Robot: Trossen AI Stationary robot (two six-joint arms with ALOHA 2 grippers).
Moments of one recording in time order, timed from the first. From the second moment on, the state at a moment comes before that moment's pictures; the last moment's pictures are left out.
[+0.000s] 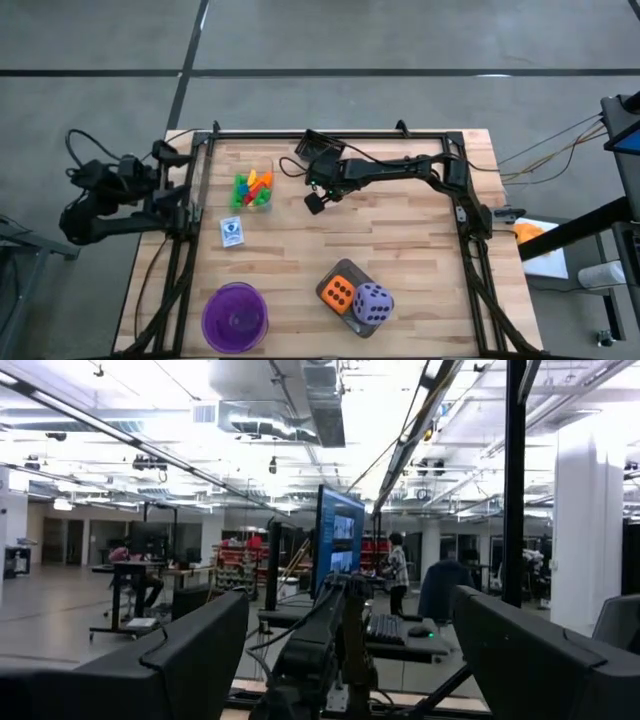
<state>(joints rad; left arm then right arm) 0.14 0.07 0.63 -0.21 0.02 -0.03 -0.20 2.14 1.63 -0.74 0.08 0.80</state>
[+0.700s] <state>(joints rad) 0.14 0.10 0.63 -0.20 0.04 -0.03 -0.21 2.17 1.66 -0.80 0.16 0.75</state>
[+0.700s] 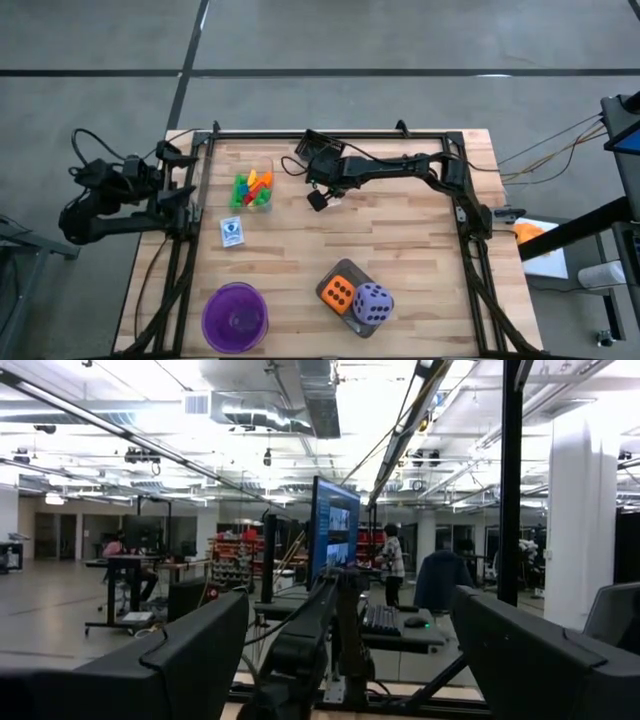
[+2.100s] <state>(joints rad) 0.14 0.10 0.63 -0.21 0.05 -0.01 -0.10 2.30 1.94 -1.01 0.26 0.51</state>
